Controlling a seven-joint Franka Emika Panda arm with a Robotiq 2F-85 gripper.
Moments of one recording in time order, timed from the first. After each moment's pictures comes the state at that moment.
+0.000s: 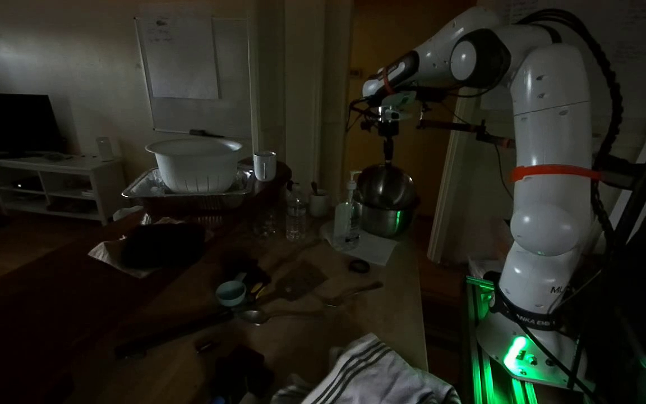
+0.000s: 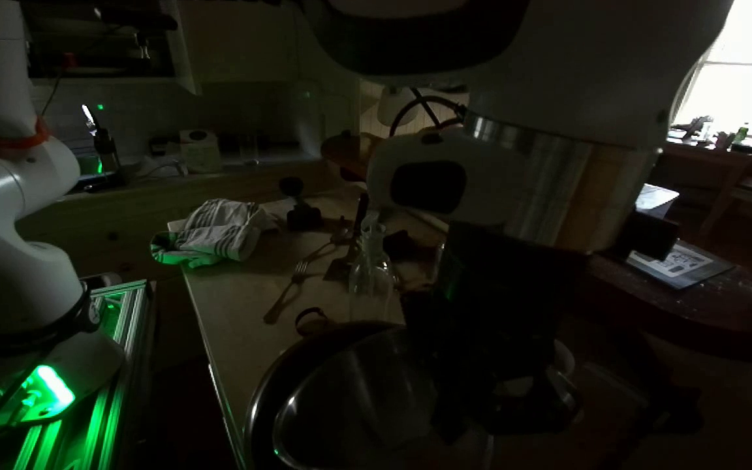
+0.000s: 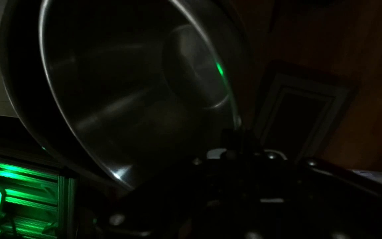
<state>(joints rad) -0.43 0.30 -0.46 -1.68 0.05 1.87 1.99</state>
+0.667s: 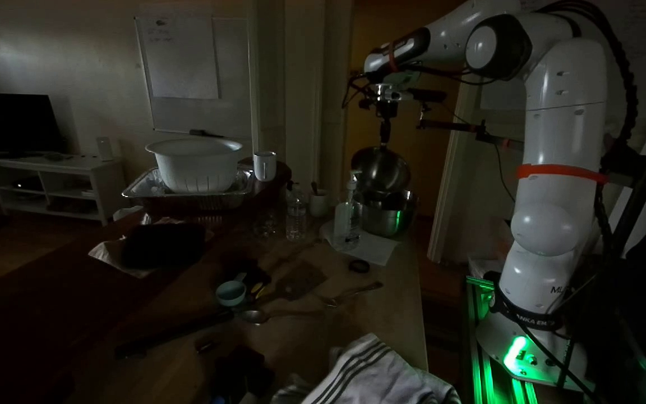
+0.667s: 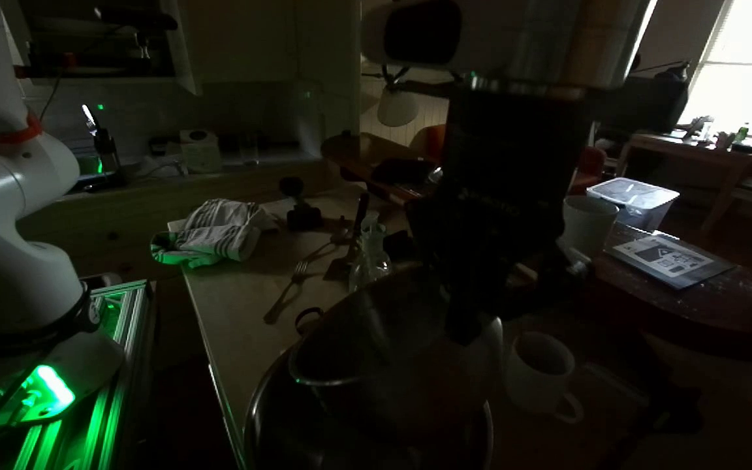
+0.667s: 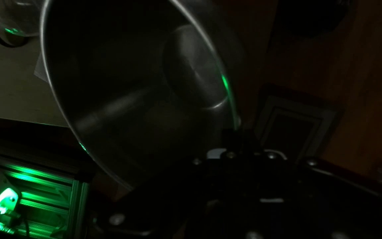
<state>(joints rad) -0.42 0.20 -0.42 -1.65 0.06 1.81 1.99</state>
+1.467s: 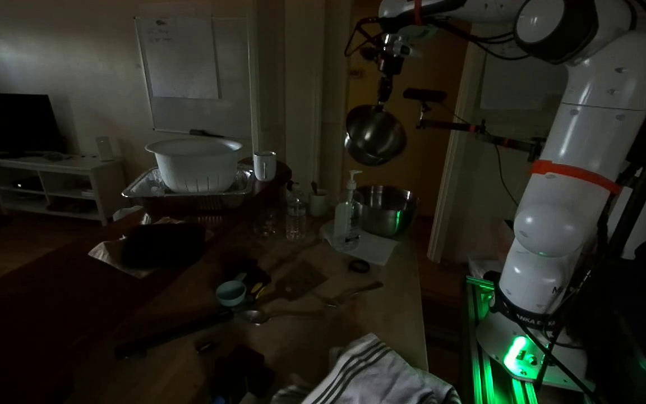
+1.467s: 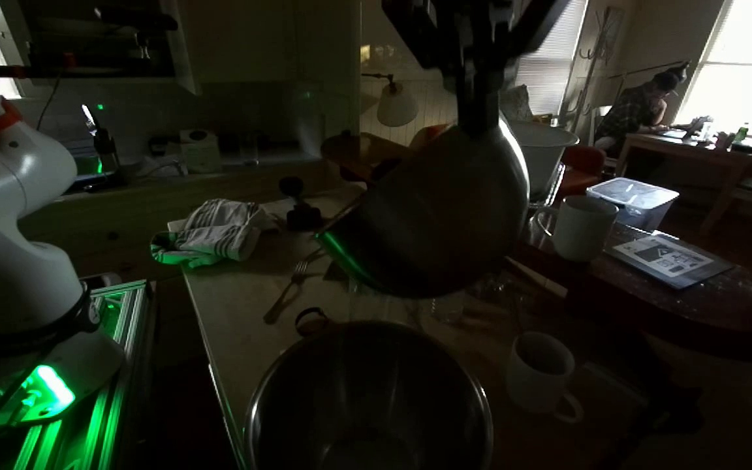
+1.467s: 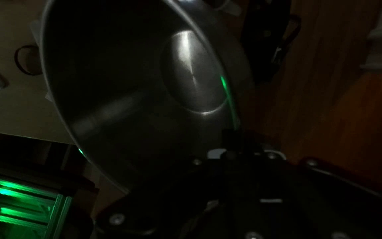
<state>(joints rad) -0.37 -0.06 -0.36 -1.65 0.01 1.80 2.01</state>
